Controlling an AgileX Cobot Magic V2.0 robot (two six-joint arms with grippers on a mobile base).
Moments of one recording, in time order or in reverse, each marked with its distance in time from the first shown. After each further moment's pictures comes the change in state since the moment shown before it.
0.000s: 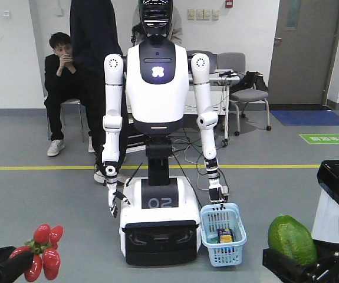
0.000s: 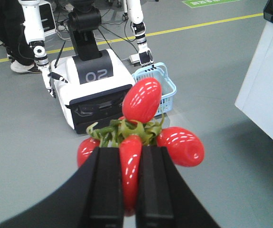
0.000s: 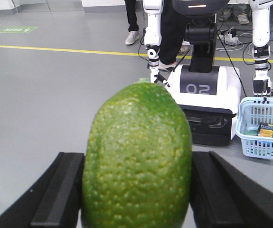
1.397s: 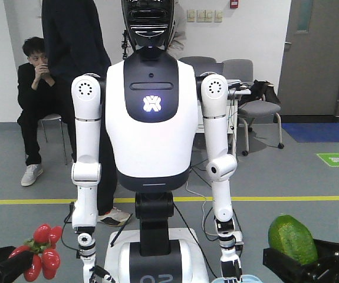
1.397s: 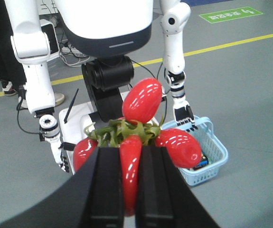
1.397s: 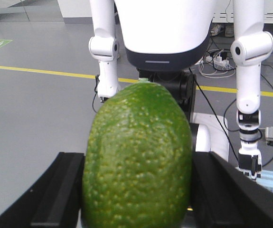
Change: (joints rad) left arm 0.000 0.000 0.000 0.000 0.000 0.000; right arm 0.000 0.000 0.000 0.000 0.000 0.000
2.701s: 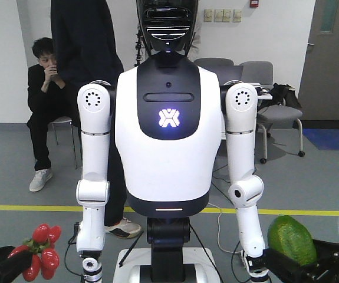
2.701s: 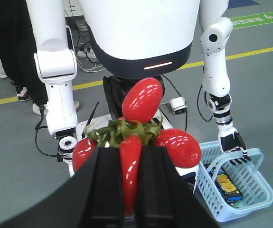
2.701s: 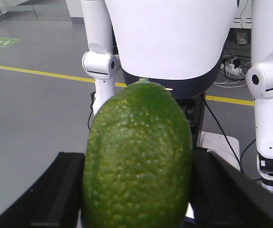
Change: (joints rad) left arm 0.000 0.000 0.000 0.000 0.000 0.000; right arm 0.000 0.000 0.000 0.000 0.000 0.000
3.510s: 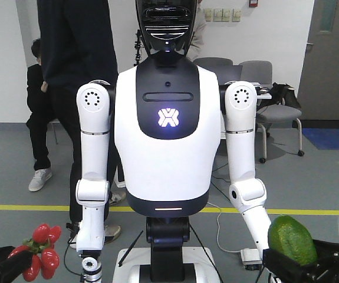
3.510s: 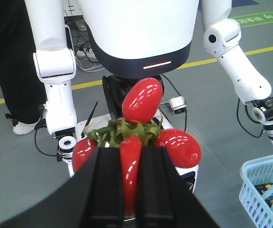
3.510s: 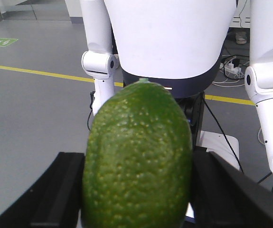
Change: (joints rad) left arm 0.000 0.000 0.000 0.000 0.000 0.000; right arm 0.000 0.000 0.000 0.000 0.000 0.000
